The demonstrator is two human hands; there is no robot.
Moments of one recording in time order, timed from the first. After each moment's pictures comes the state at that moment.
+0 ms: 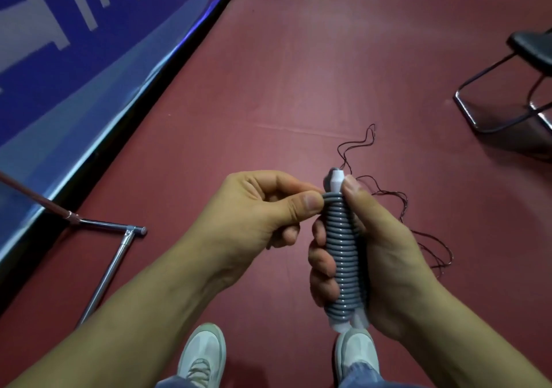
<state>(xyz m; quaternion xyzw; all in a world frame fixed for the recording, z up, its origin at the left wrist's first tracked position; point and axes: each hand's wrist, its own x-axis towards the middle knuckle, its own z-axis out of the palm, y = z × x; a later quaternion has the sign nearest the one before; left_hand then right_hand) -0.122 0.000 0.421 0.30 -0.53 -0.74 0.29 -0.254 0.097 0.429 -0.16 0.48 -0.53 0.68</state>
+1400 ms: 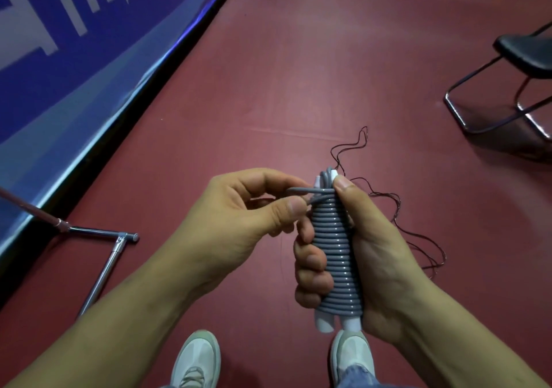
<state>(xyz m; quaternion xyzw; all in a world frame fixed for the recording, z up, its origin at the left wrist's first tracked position) -0.117 -0.005 0.415 0.26 -0.60 -0.69 0.31 -0.258 0.092 0.427 -0.13 0.41 -0.52 0.74</state>
